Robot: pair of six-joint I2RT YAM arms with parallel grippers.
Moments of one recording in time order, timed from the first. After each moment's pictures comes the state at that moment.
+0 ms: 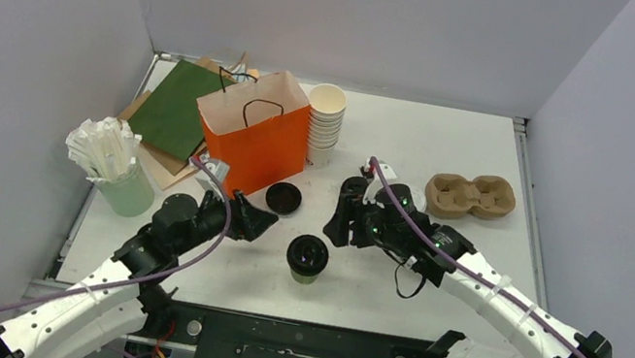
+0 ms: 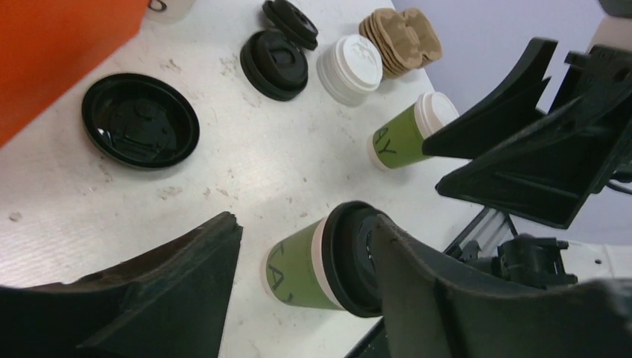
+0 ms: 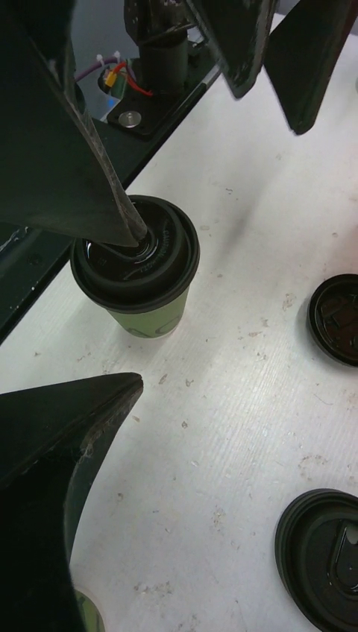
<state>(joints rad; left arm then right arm) -0.60 0.62 0.36 0.07 0.09 -0.69 0.81 1.12 0.90 -0.45 -0.05 0.47</state>
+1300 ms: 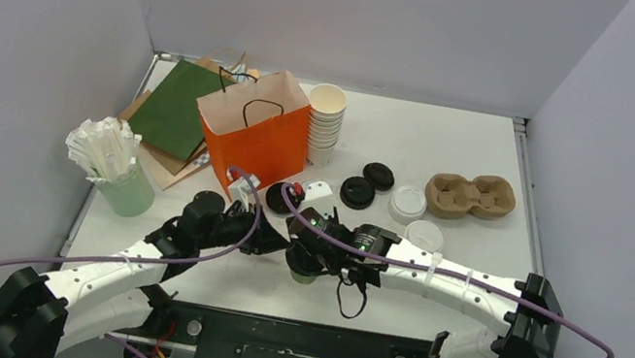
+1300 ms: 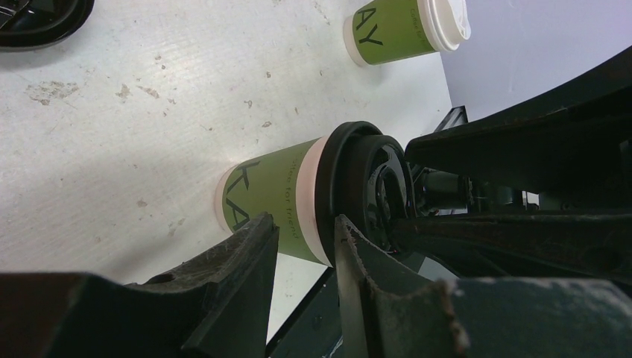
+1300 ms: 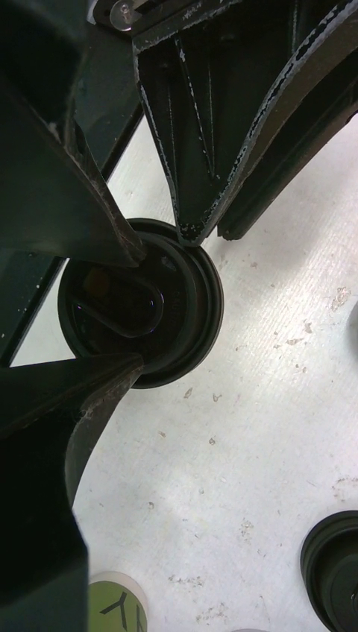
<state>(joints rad) -0.61 0.92 0.29 0.24 0.40 -0.82 1.21 1.43 1.16 -0.68 0.40 0.57</state>
